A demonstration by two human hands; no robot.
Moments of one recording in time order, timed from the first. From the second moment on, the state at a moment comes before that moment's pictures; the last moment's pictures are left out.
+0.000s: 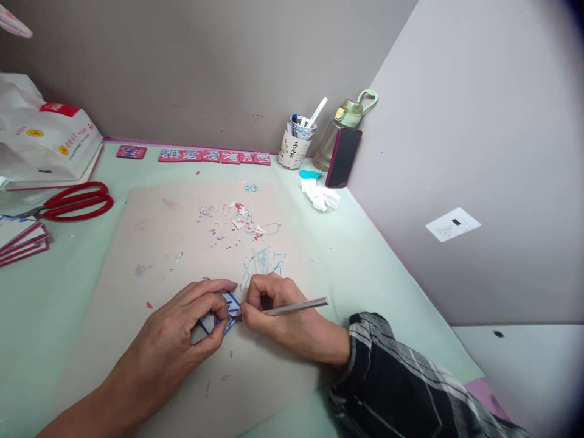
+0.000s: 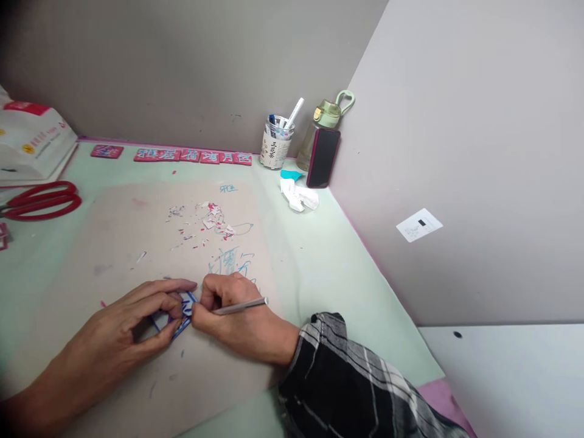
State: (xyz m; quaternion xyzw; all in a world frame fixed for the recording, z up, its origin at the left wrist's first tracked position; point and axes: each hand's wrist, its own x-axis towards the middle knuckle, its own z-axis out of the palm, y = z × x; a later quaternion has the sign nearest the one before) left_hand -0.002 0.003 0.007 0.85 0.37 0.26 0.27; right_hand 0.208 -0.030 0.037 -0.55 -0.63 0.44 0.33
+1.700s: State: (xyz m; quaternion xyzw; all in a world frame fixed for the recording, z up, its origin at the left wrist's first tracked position) left_hand -0.004 0.003 0.010 0.84 0.38 0.27 0.26; right_hand 0.202 -0.030 0.041 -0.55 -0.63 0.44 0.33
